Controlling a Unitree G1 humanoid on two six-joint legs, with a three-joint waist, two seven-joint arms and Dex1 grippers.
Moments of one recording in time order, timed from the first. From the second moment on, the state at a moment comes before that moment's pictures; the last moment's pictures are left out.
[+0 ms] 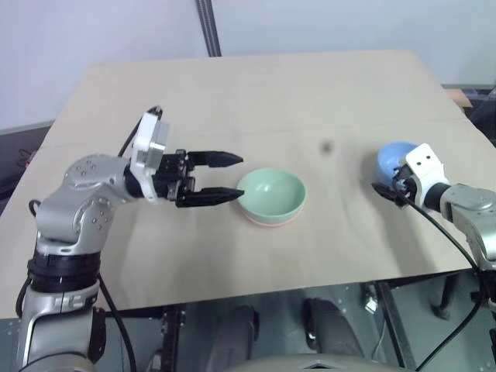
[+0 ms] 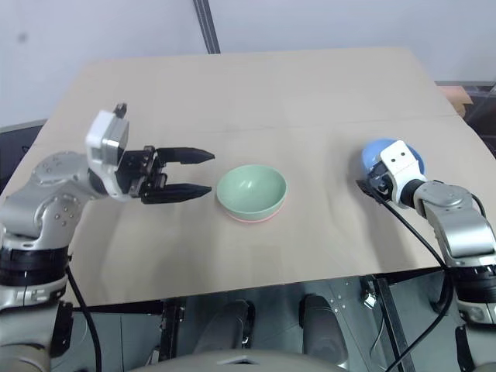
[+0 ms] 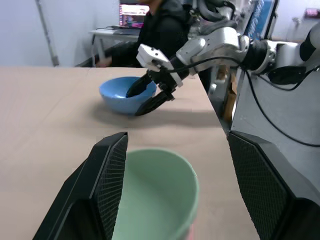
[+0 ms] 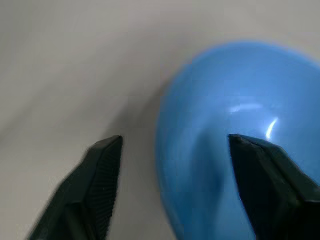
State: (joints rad) left arm -0.43 0.78 0.16 -0.20 -0.75 0.51 -1.32; right arm -0.37 -0.77 0.00 -0.08 0.21 0.72 0.58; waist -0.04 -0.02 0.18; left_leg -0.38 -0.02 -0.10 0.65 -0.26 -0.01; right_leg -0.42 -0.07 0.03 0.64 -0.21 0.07
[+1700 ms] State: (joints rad) left arm 0.07 0.72 0.36 -0.31 -0.62 0.33 -0.97; right arm -0.03 -0.77 -0.19 -0.54 0.43 0.53 0.91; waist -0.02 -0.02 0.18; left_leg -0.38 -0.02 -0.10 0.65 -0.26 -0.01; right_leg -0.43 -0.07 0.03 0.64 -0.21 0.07
